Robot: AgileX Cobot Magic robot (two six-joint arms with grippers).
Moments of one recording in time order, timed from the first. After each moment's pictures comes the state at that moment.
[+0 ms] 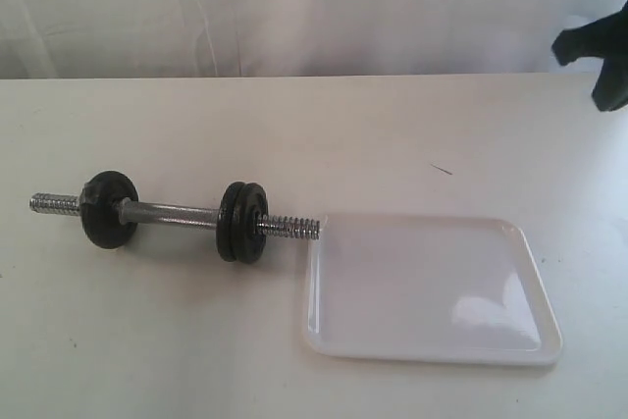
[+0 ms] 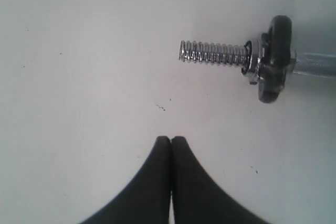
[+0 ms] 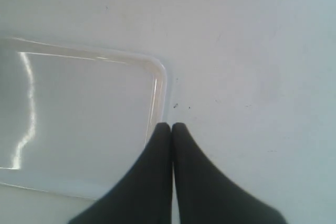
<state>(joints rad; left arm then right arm) -0.01 1.58 -1.54 0.01 1.32 0.09 -0.02 1.54 -1.46 0.10 1.17 -0.18</state>
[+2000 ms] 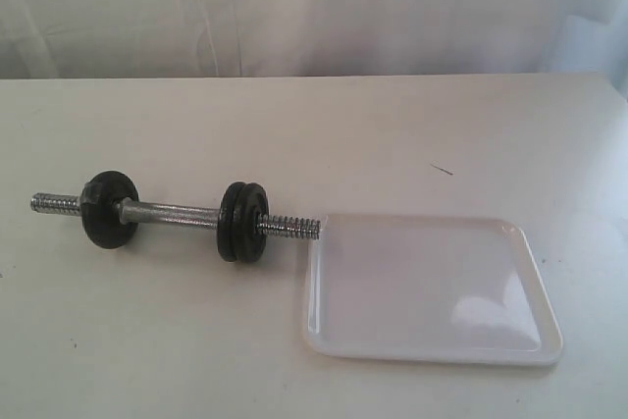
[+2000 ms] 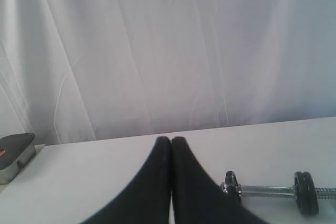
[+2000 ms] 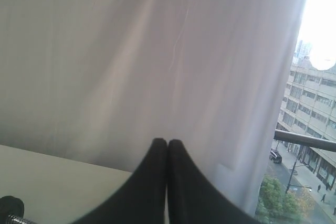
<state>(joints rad) -0.01 0.00 -1.31 0.01 1.32 0.10 0.02 0.00 -1.33 0.09 1.23 -0.16</state>
